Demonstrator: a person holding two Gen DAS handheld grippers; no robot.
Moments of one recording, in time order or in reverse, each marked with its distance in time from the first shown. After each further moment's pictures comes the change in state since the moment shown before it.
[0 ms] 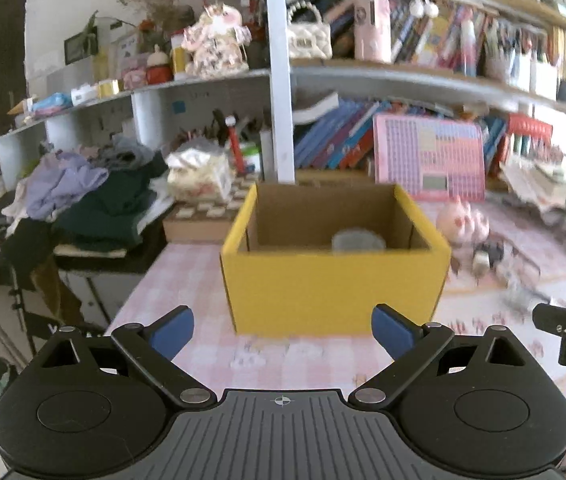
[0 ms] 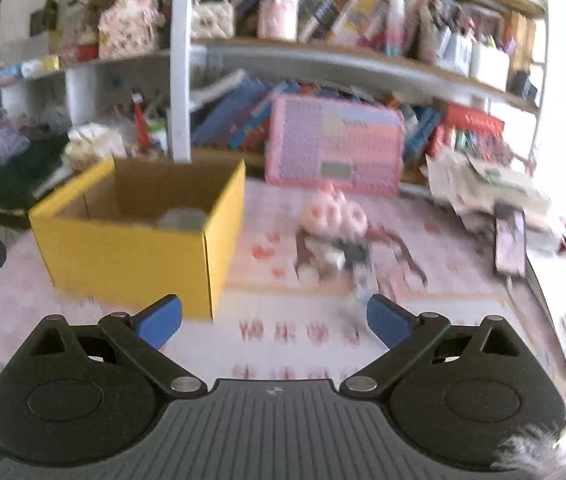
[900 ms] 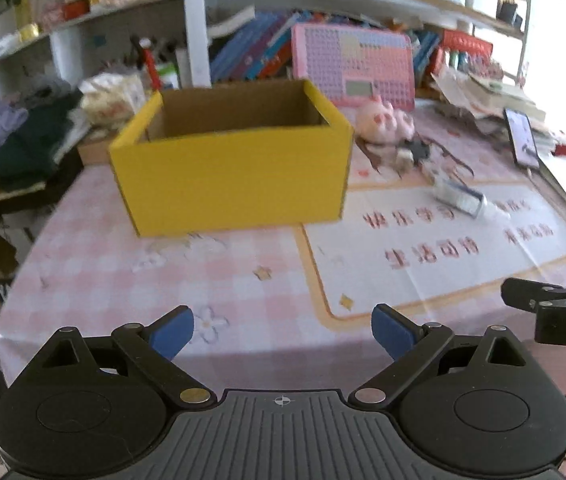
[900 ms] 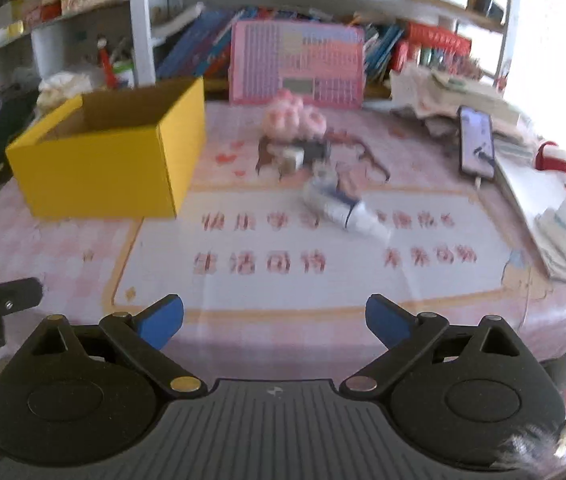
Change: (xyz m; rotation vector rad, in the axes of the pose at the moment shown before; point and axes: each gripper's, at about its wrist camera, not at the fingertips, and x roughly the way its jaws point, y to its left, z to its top) left arm 0.010 -0.054 -0.040 0.075 0.232 -0.192; right arm -0.016 -0.033 -0.049 0.061 0.191 -0.040
